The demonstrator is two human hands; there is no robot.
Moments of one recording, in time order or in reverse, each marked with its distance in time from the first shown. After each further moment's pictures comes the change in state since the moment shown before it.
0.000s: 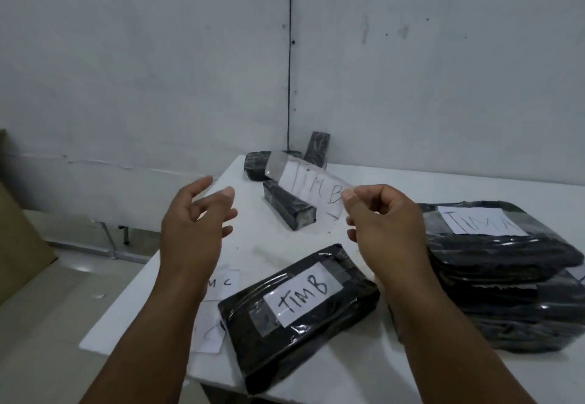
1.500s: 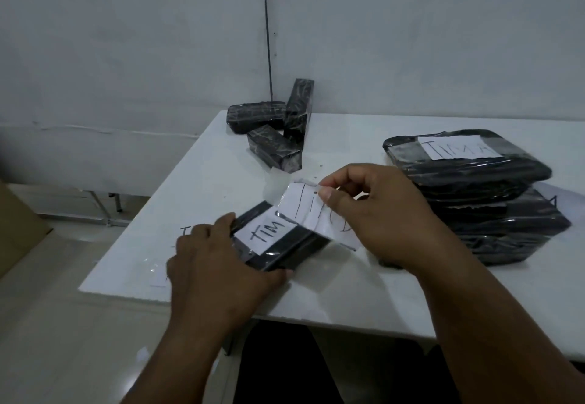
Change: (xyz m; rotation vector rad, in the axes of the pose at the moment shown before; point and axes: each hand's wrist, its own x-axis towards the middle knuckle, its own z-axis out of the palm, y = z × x) left_hand -0.098 -0.041 -0.009 1.139 -0.261 0.061; right_hand -0.051 -0.010 -0.049 -0.428 -0.407 -0.049
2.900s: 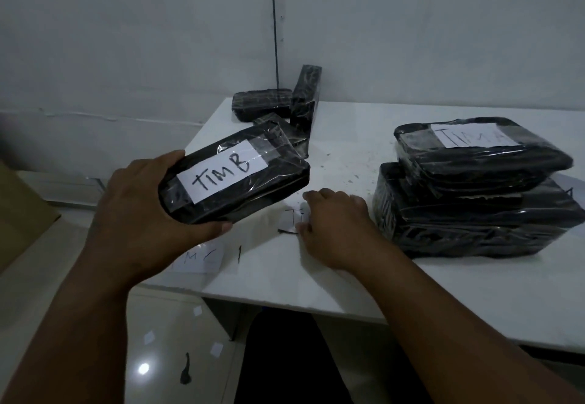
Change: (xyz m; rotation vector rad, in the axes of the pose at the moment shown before) left_hand 0.052 -0.067 -0.058 -0.134 0.226 0.324; right_hand 0.027 0.049 0.079 -0.763 -0.206 -0.115
